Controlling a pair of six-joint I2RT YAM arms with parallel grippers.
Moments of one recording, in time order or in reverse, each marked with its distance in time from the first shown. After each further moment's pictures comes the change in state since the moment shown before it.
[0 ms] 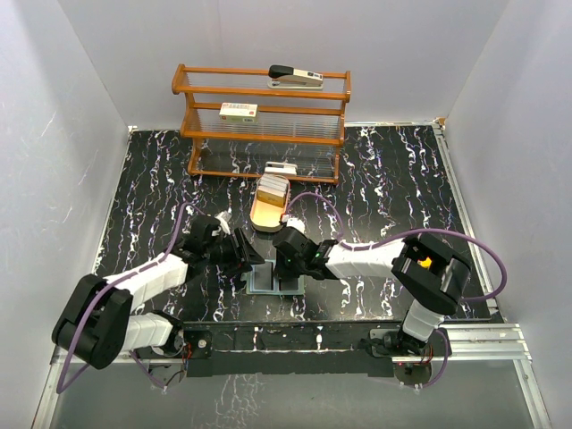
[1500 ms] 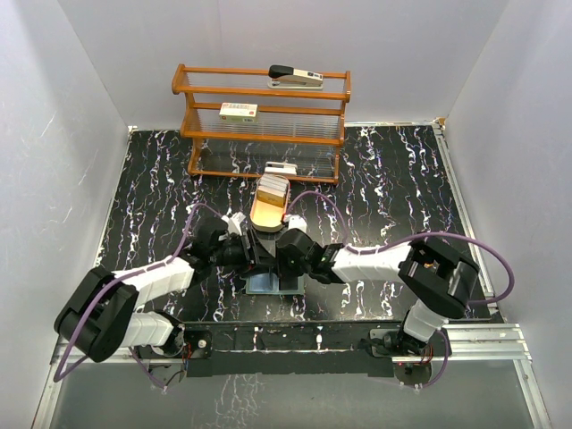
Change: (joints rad) left arm -0.086 0.040 -0.042 0.254 0.150 -0.134; right arm 0.000 -0.043 -0.063 0.105 0.037 -0.085
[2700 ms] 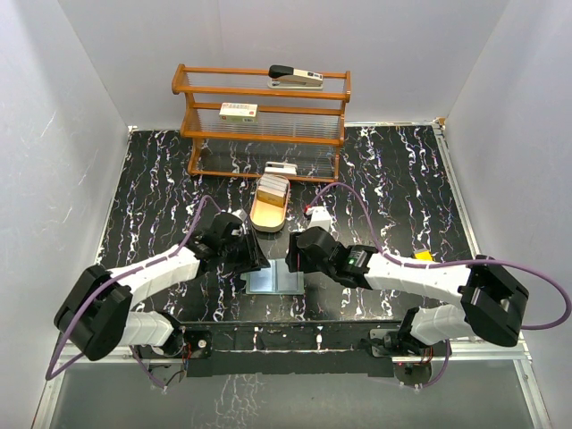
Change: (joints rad) left arm -0.101 0.020 0.182 -0.399 -0.333 0.148; right arm 0.005 -0.323 -0.061 -0.207 0.199 -0.018
